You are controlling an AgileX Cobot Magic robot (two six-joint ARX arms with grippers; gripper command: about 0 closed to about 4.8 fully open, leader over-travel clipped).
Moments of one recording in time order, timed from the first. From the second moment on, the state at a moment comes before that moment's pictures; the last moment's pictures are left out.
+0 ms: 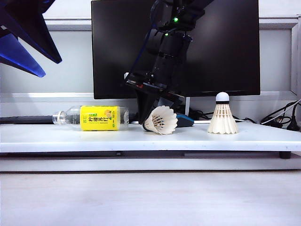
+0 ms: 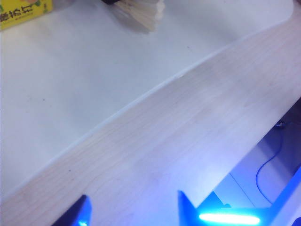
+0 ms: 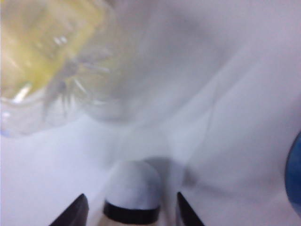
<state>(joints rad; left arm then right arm) -0.35 1.06 0.88 -0.66 0.43 0.05 0.53 2.34 2.25 -1.13 -0.22 -0.17</state>
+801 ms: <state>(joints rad) -0.35 1.06 0.88 -0.67 0.43 0.05 0.55 2.36 2.25 -1.14 -0.15 -0.19</state>
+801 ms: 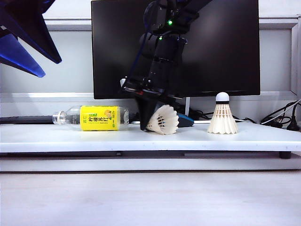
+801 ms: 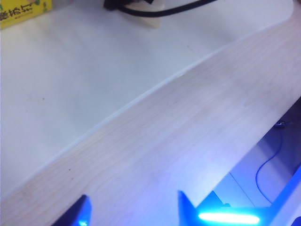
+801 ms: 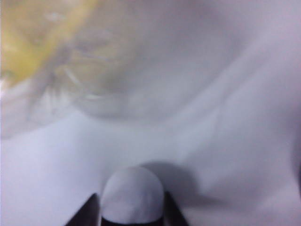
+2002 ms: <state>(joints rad) -0.35 1.06 0.88 -0.67 0.43 0.06 0.53 2.29 2.64 -1.19 -0.16 -0.14</state>
